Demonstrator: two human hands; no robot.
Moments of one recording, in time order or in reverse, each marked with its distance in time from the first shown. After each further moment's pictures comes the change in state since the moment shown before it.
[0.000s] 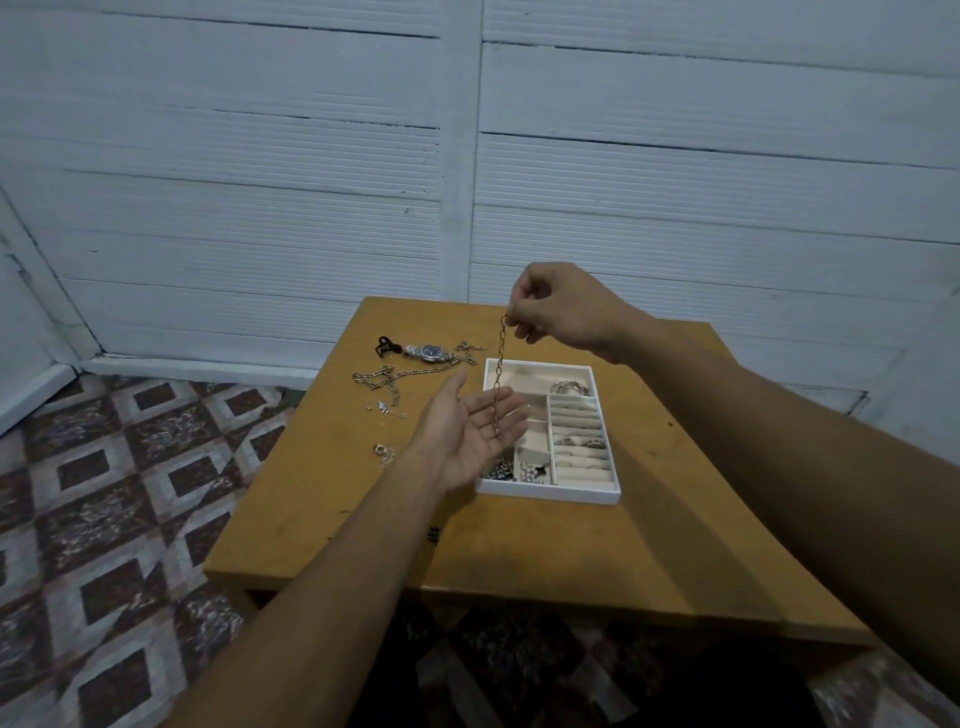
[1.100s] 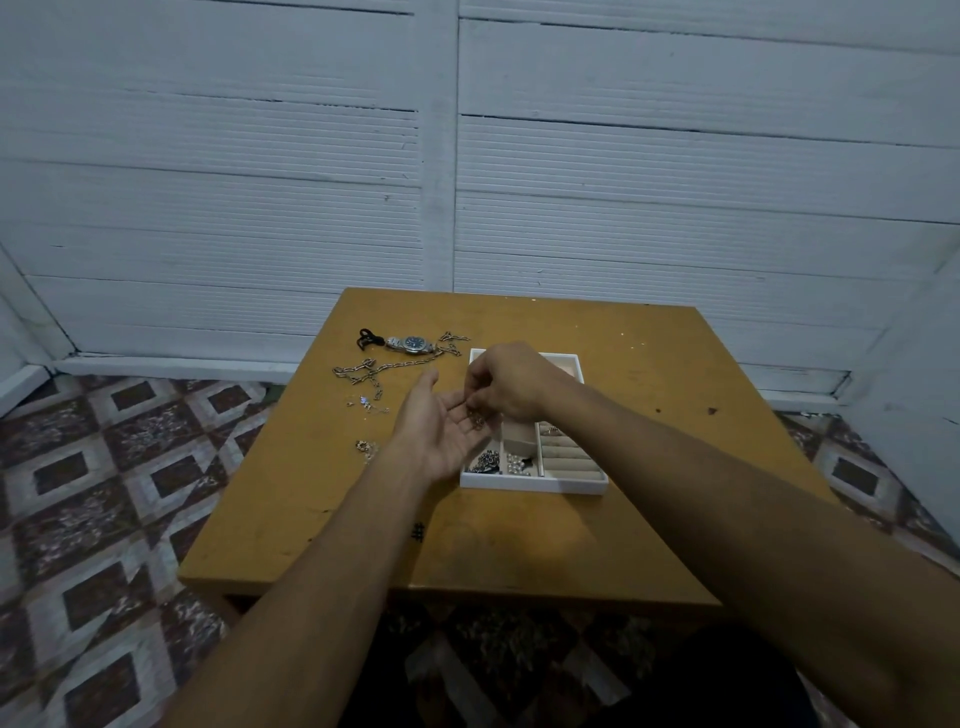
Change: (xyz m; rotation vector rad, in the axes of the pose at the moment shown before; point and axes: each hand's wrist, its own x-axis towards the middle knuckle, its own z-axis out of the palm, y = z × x) left_hand 0.020 -0.002 -0.009 -0.065 0.049 -0.027; right_hand -0.005 0.042 0.065 -0.495 -0.187 0.010
